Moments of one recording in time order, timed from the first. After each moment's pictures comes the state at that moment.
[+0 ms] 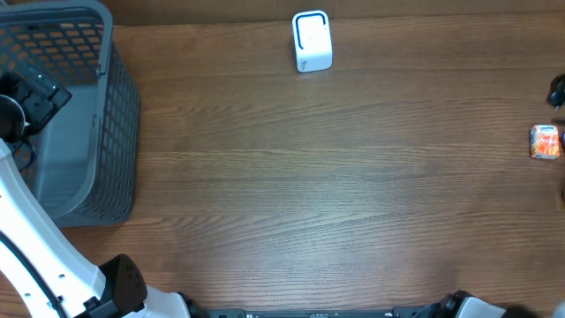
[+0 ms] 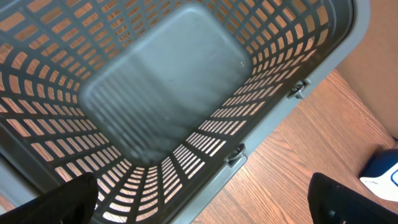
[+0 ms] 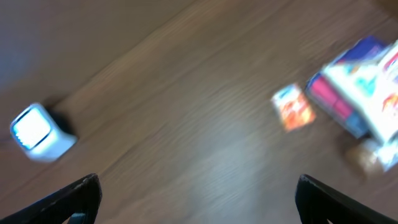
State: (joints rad) left arm 0.50 1.70 2.40 -1.69 -0.03 -0.42; right arm -0.54 1.40 1.71 -1.17 -0.26 0.16
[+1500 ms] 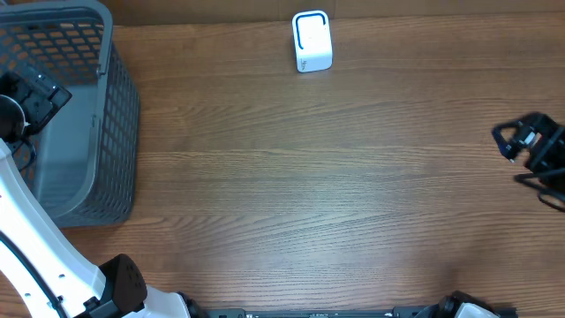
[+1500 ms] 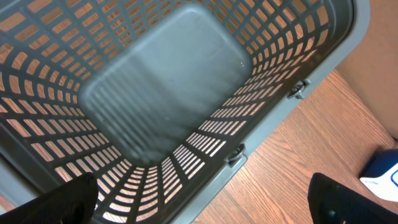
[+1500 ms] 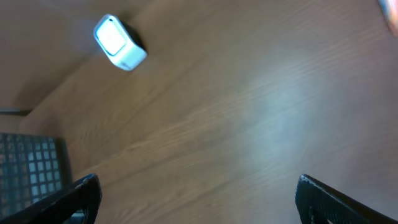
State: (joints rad) left arm 0.50 1.70 2.40 -1.69 -0.03 -0.42; right arm -0.44 1.20 1.63 -1.43 -0.49 0.18
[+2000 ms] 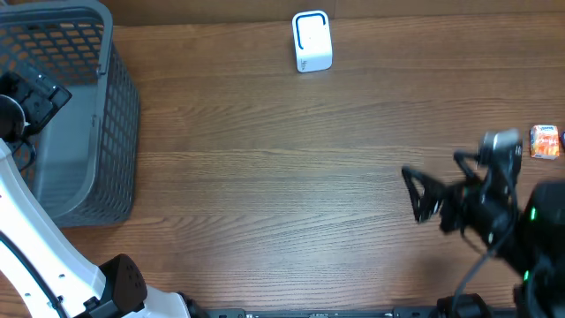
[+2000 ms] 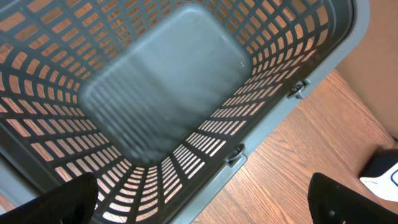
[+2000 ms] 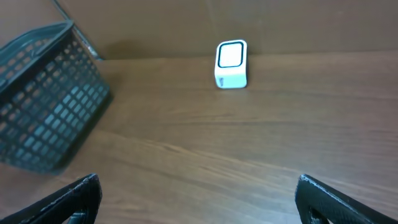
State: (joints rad) left arm 0.50 1.70 2.40 -1.69 -0.03 -0.42; right arm 0.15 0.65 1.05 -0.83 -0.32 0.17
